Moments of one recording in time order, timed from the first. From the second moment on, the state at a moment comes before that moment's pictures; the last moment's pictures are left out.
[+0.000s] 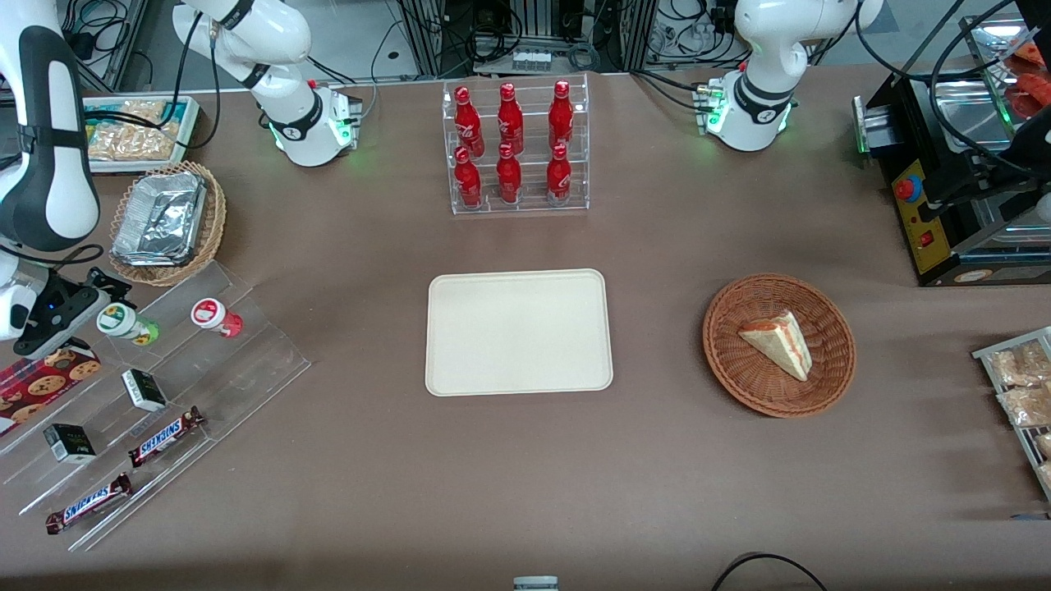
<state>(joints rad) -0.23 0.12 -0.11 -2.03 -0.02 2.17 -1.19</state>
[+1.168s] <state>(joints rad) -0.23 0.12 -0.08 -1.95 0.00 1.98 -1.08</state>
